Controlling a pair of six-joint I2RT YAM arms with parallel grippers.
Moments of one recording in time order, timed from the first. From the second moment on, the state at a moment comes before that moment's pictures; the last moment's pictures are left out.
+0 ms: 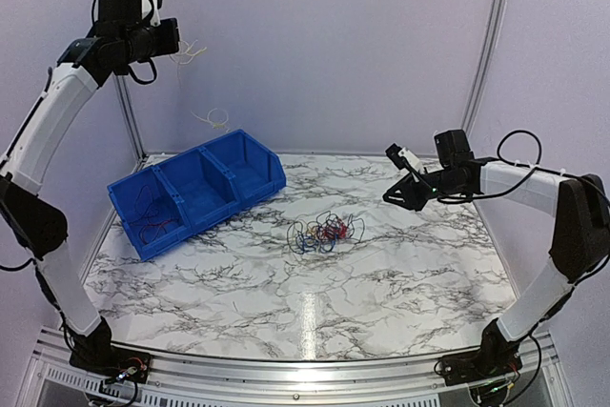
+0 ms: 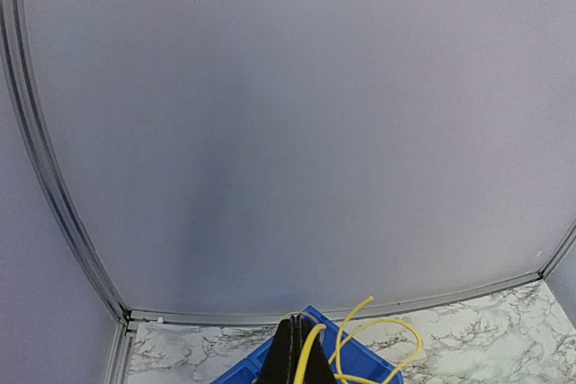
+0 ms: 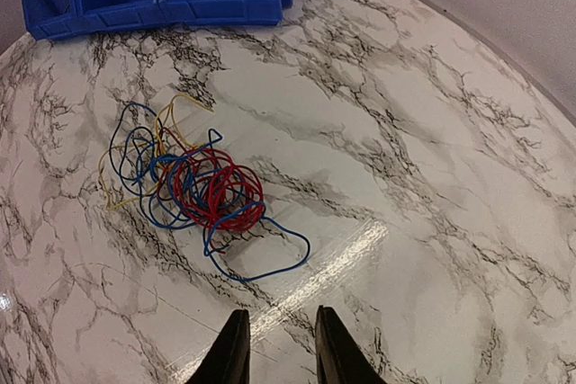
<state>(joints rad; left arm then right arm) -0.34 1.75 2.23 -0.62 -0.24 -0.11 0.24 1.57 1.09 -0.34 -0.59 -0.40</state>
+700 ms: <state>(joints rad) -0.32 1.73 2.10 -0.62 -0.23 -0.11 0.24 1.57 1.09 -0.35 -0.59 -0.42</state>
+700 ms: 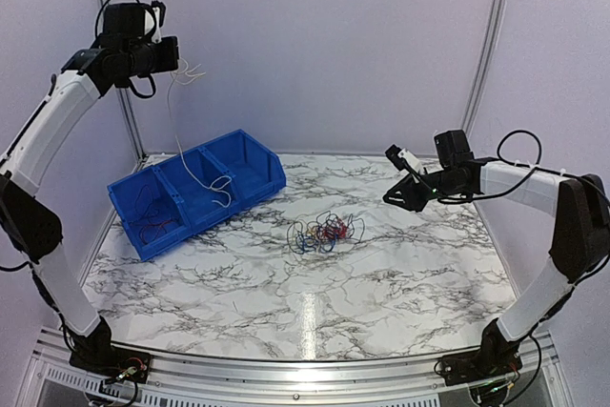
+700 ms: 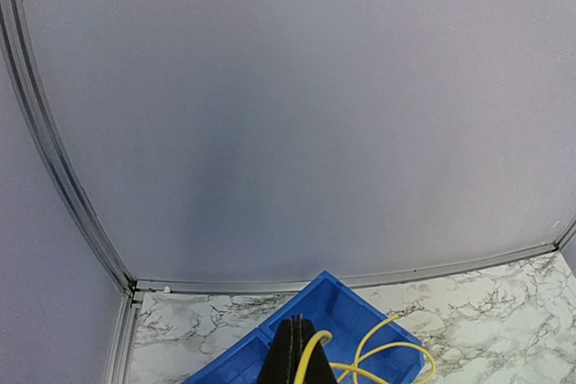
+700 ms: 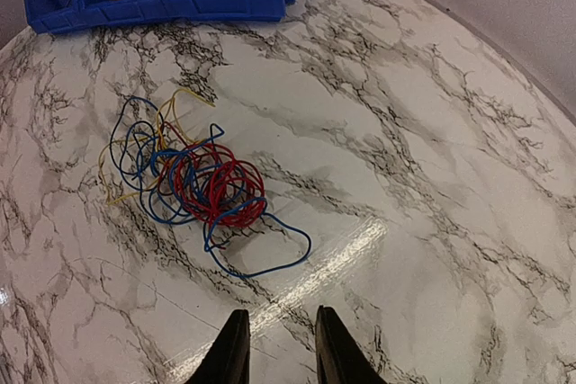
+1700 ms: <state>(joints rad) -0.27 1.81 1.69 -0.57 -0.14 -0.14 0.24 1.58 1.09 -0.36 -0.60 -0.43</state>
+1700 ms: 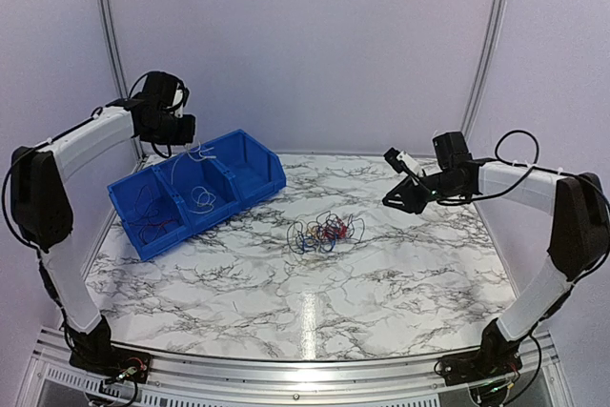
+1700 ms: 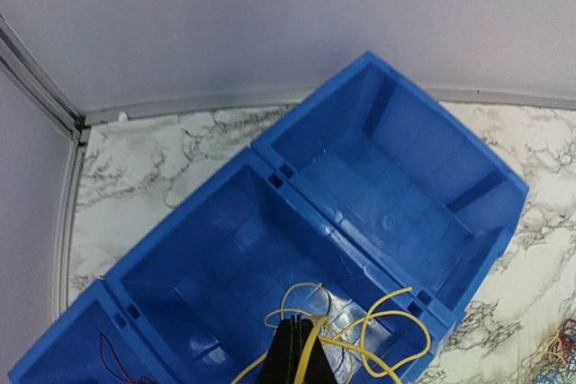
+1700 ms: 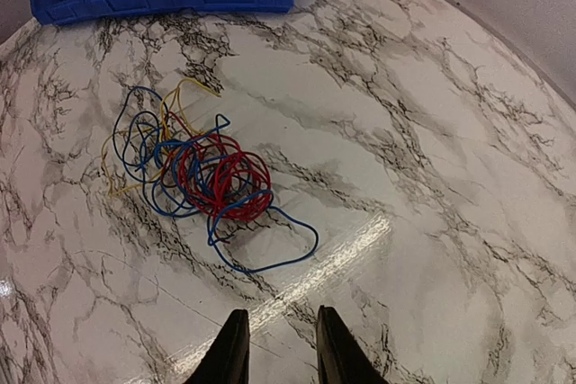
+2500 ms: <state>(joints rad) -0.27 1.92 1.56 -0.57 -0.12 -0.22 0.24 1.62 1.09 -0.38 -0.60 -0.45</state>
